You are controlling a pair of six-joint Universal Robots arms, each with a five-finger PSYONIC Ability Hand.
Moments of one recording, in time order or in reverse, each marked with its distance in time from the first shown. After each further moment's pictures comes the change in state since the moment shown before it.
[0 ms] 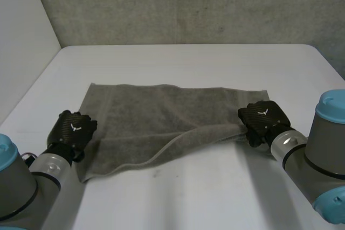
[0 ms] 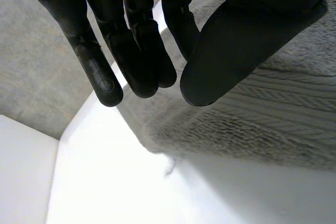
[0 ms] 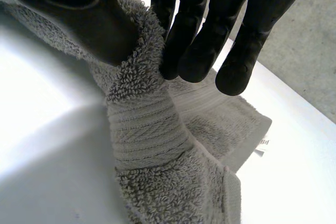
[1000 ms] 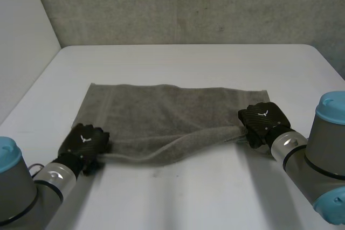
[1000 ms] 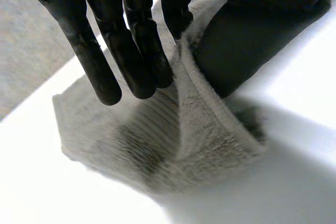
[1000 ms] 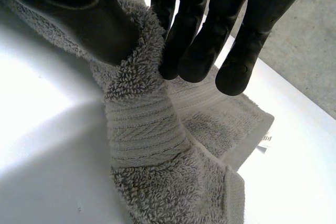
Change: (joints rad) left arm -0.006 -0.006 -0.016 -0.083 0.104 -0.169; right arm -0.008 0.006 0.007 -0.006 -0.008 -0.005; left_hand -0.034 -0.051 -0.051 -0.050 -0.044; right_hand -0.001 0.000 0.000 0.000 0.000
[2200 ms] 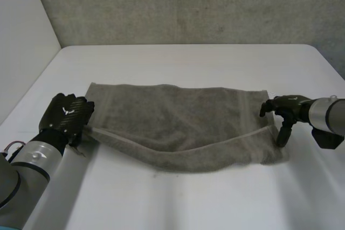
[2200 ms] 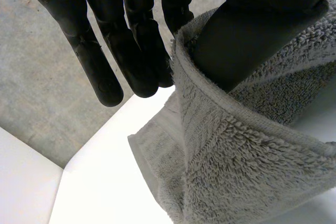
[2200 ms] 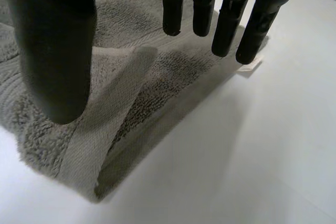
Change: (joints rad) left arm 0.048 0.146 0.021 0.045 0.011 -0.003; right arm -0.267 0.240 -0.545 0.666 -0.213 -0.015; left_hand 0.034 0.059 0.059 0.059 0.046; right_hand -0.965 -0.989 -0.982 -0.988 -0.980
